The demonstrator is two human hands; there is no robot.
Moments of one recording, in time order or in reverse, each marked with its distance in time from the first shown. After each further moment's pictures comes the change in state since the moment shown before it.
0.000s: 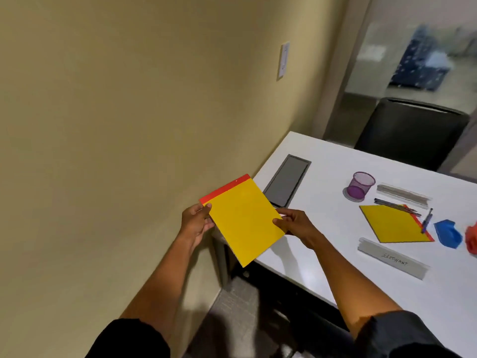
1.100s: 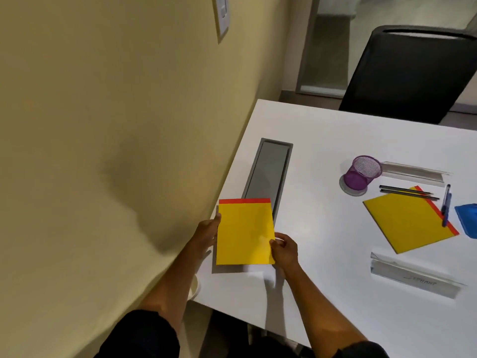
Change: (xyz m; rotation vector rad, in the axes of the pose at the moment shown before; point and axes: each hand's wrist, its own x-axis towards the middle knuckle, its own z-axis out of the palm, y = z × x) left_hand 0.314 -0.091 0.106 0.642 -0.265 -0.433; right_hand 0.207 0.131 -0.041 0.144 0.628 0.448
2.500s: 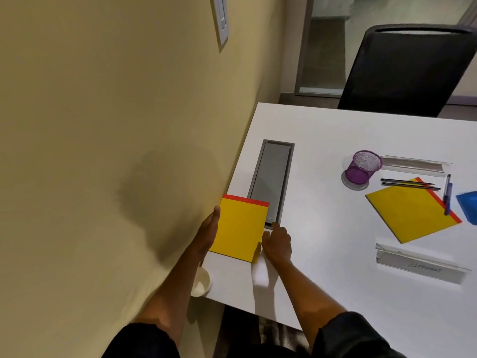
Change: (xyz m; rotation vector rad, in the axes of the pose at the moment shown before) left_hand -0.087 0.043 0.005 0.196 0.038 0.216; right_hand -0.036 -0.031 0.035 -0.546 0.032 -0.203
